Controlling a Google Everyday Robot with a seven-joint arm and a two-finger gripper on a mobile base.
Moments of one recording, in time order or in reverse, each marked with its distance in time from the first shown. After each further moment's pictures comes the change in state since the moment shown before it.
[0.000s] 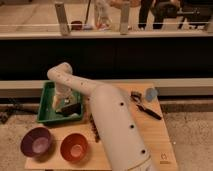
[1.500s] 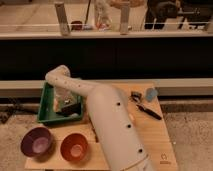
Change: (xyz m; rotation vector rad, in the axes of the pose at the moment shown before) arm -0.004 0.004 0.015 -0.053 -0.021 -0.046
